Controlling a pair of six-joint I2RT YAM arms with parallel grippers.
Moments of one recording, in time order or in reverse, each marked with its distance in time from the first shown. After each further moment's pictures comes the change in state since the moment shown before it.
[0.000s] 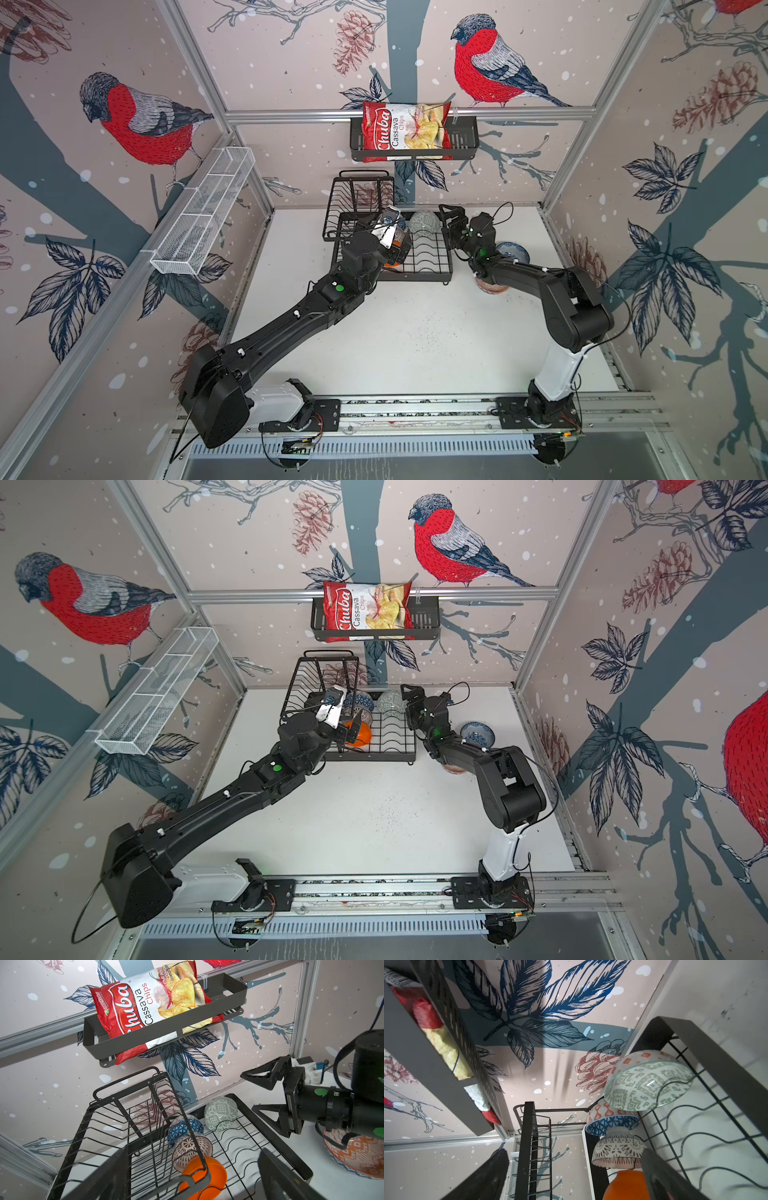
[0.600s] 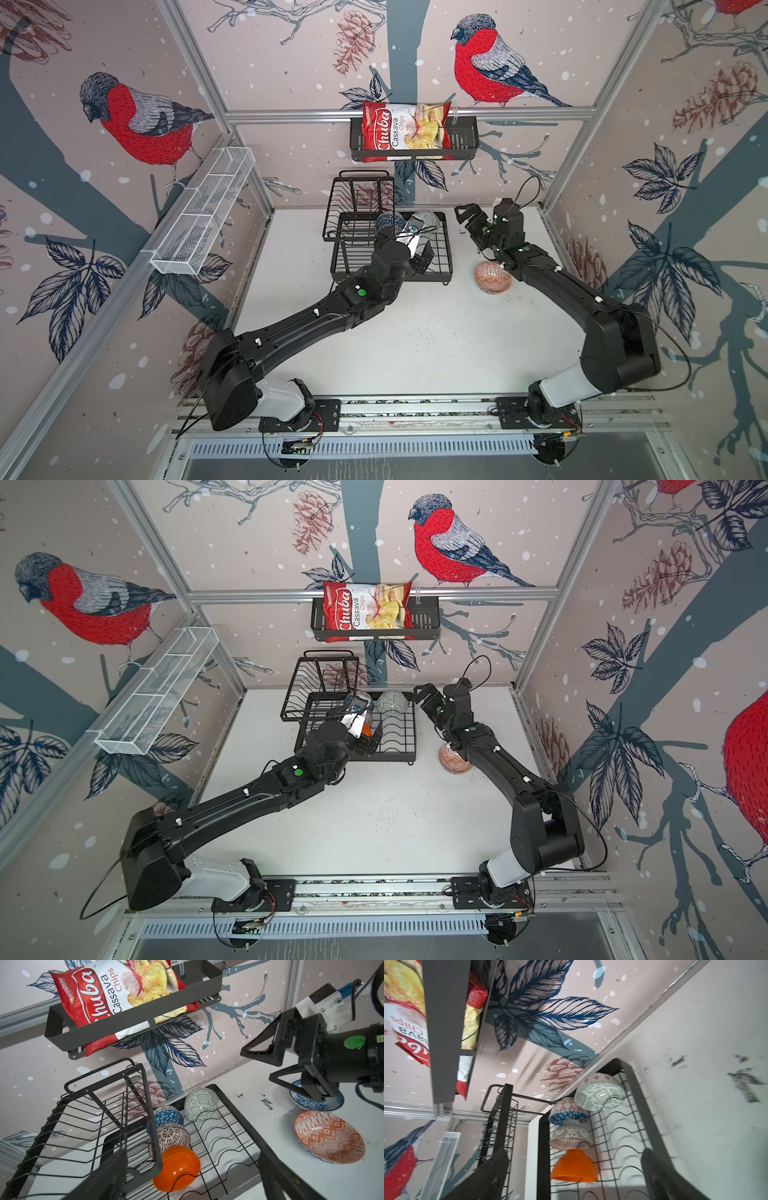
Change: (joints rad) left arm -0.163 0.111 0.098 -0.081 -0.157 -0.091; right arm -0.093 -0.322 0.029 -0.579 0.008 -0.466
